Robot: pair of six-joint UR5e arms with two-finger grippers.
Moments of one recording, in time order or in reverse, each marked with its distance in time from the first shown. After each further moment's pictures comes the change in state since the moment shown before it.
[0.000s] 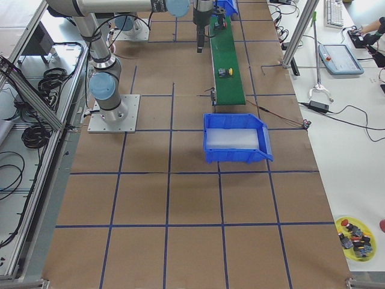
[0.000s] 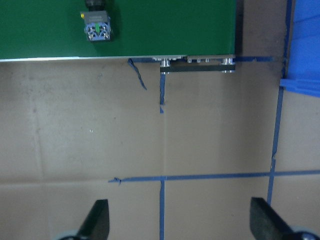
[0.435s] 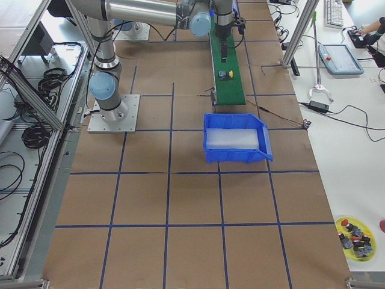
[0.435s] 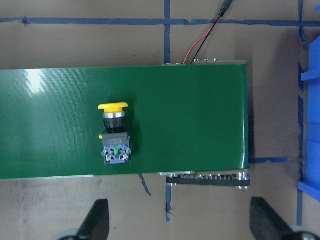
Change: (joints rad) left arm -0.012 0.054 0.003 -0.057 0.003 -0.020; right arm 0.000 0.160 -0.009 -0.292 -0.002 -0.005
